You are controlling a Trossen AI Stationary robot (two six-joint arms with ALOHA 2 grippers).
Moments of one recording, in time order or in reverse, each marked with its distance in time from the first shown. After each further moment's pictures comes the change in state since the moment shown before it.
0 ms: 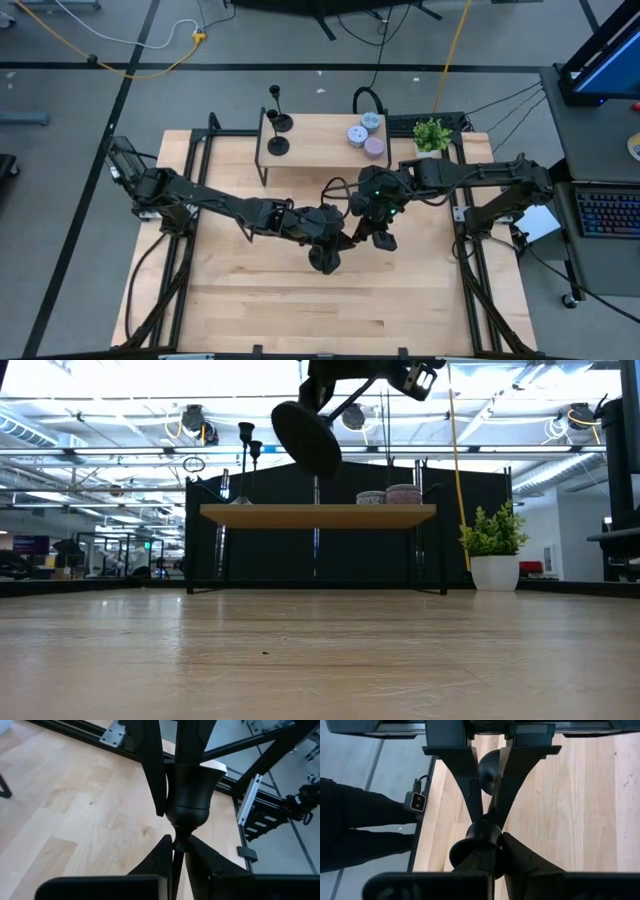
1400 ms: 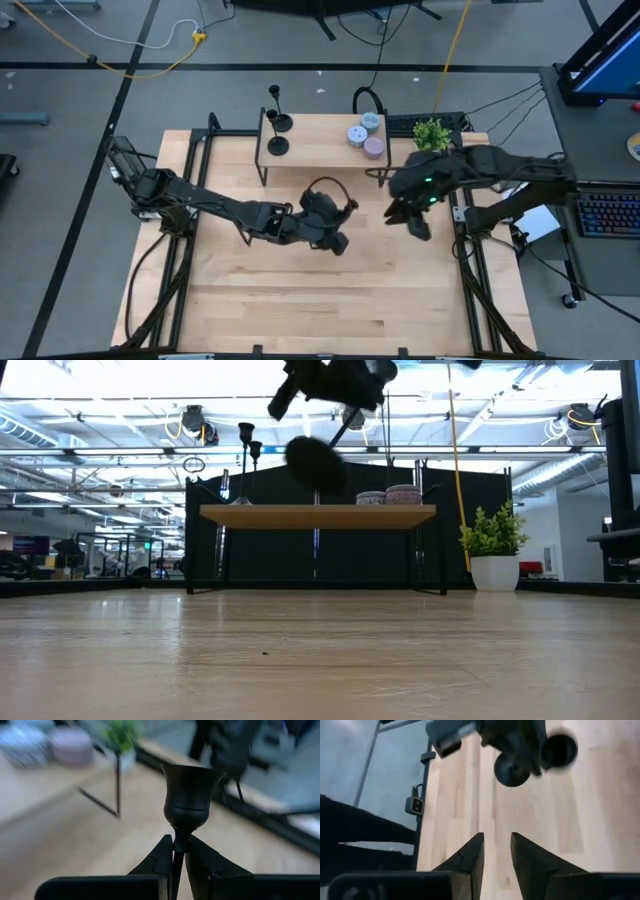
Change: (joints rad) left arm -0.030 -0.004 -0.001 -0.019 -0.504 -0.098; right arm 0.007 -0.248 -0.001 -0.172 0.119 0.107
